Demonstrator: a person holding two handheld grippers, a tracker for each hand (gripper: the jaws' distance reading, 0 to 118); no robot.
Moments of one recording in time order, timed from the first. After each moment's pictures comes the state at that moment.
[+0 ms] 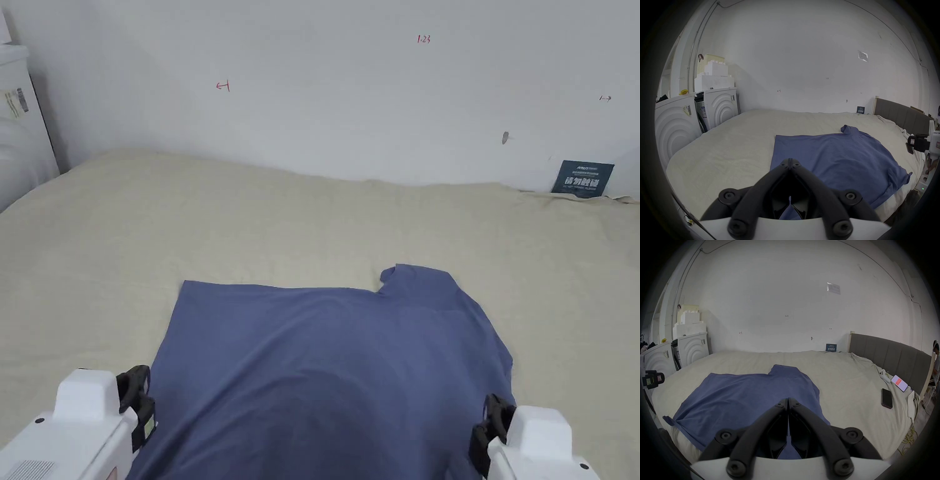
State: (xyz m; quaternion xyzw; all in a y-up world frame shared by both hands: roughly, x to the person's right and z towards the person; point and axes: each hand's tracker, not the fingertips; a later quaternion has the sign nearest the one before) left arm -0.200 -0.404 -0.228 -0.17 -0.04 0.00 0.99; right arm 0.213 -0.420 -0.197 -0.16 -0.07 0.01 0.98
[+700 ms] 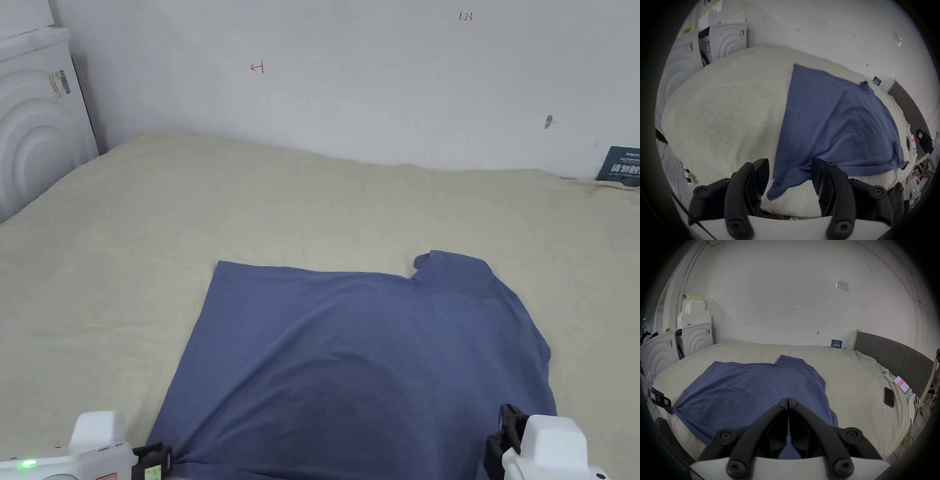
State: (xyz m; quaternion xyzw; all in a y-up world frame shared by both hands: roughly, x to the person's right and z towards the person) left arm -0.247 -0.465 -0.229 -0.46 -0.01 0.09 0.89; right arm 0.195 -0.438 -0.190 -0.20 -0.05 0.03 0.98
